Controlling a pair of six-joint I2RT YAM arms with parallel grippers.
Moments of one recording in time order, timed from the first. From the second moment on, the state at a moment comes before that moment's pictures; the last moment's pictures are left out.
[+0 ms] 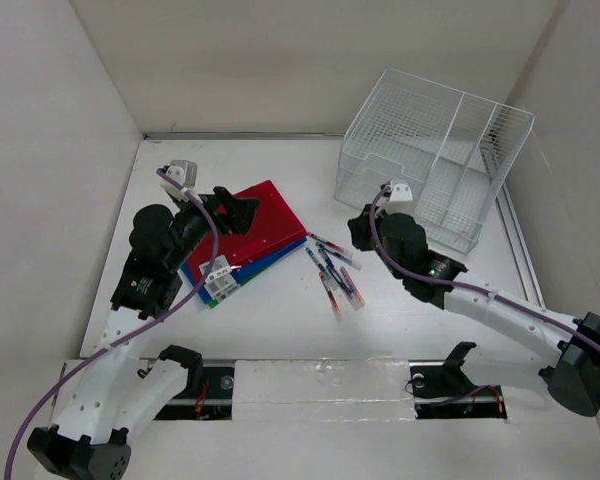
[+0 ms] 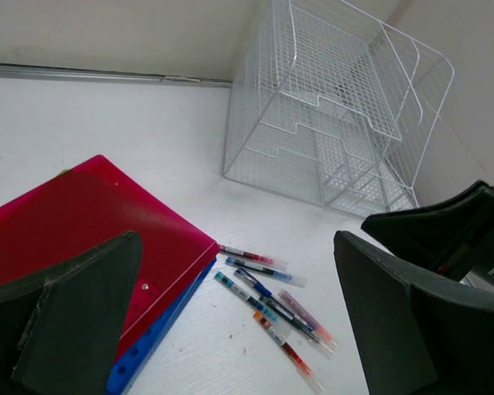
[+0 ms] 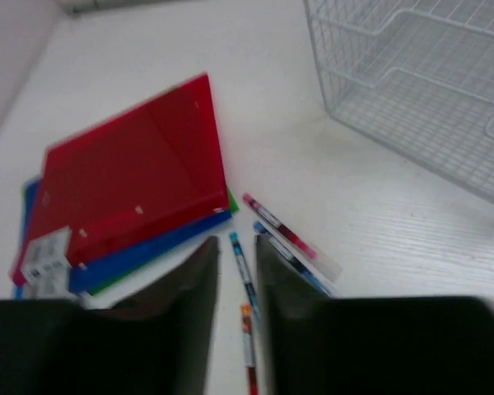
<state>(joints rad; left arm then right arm) -0.31 0.77 0.87 -0.17 0.19 -0.41 0.79 1.12 0.81 0.06 0.45 0.47</state>
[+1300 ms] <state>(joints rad) -0.31 0.76 0.86 -0.15 0.24 -0.40 0.72 1.61 0.92 -0.12 0.30 0.47</state>
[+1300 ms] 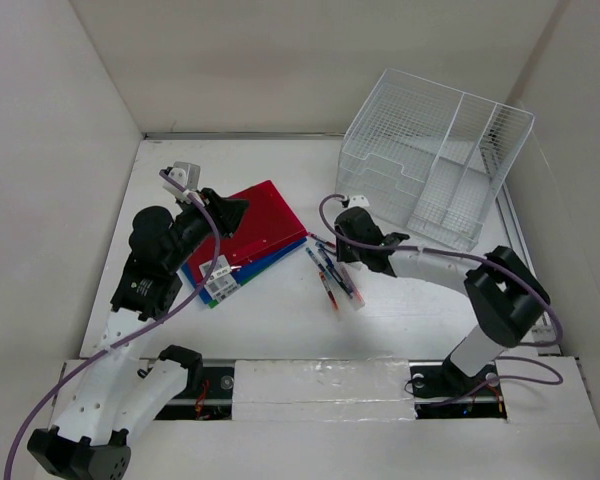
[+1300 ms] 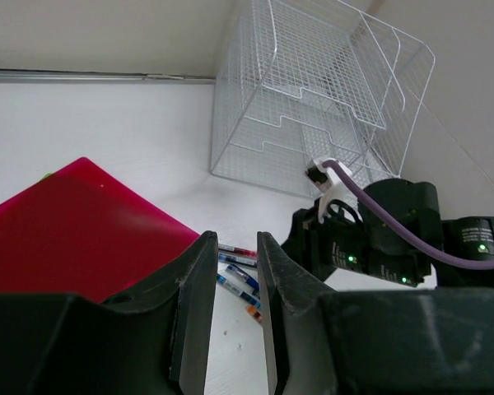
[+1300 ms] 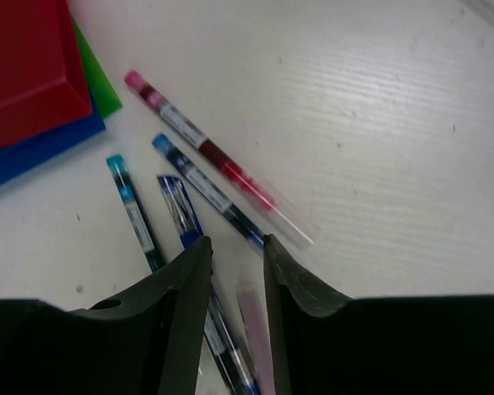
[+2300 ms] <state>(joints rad) -0.31 0.75 0.86 -0.15 0.24 -0.40 0.66 1.93 1.17 -0.07 0.26 0.40</state>
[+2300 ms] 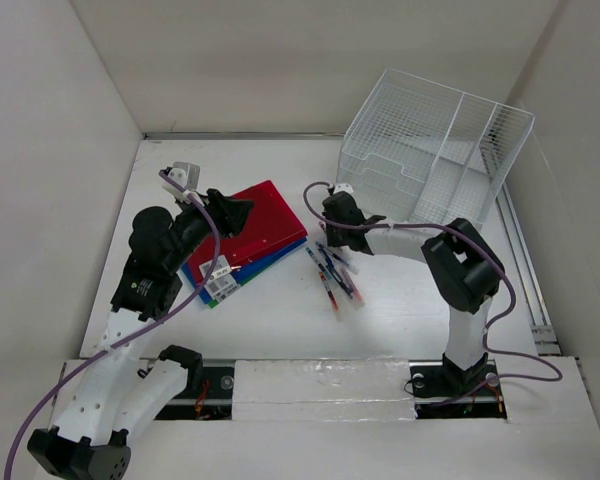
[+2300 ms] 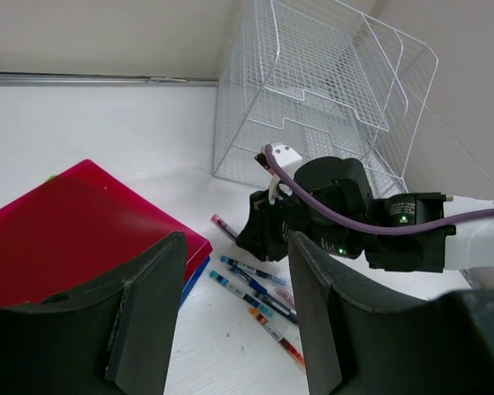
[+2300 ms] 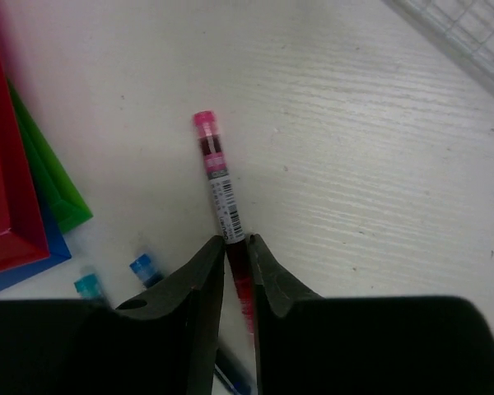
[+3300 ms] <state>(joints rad) -0.31 0.73 0.86 -0.13 0.26 -0.40 0.35 1.01 0.61 0.14 0.42 0.81</state>
